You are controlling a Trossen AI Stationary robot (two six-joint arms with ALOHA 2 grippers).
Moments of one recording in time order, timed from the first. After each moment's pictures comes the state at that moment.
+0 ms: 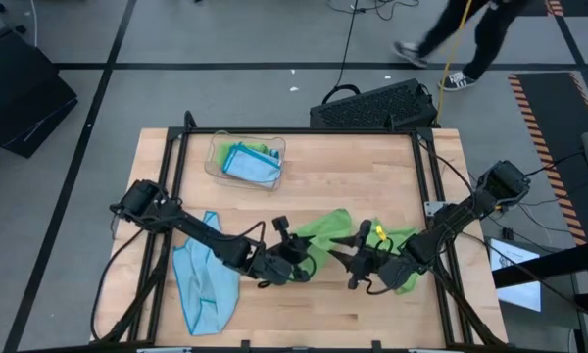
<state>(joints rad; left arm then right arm) -0.42 1.89 1.22 0.13 -0.87 -0.05 0.65 1.46 0.66 0.36 0.95 -0.22</state>
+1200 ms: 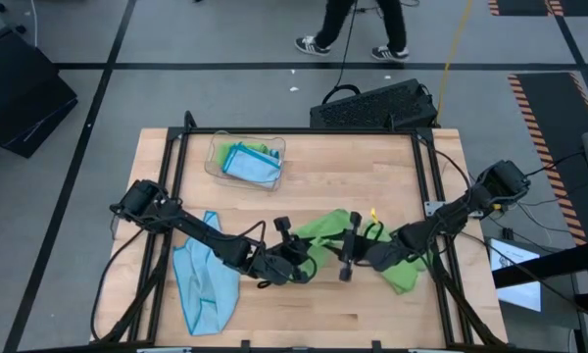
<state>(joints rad) -0.42 1.89 1.22 0.12 -0.83 -0.01 0.52 1.45 0.66 0.37 0.72 0.14</state>
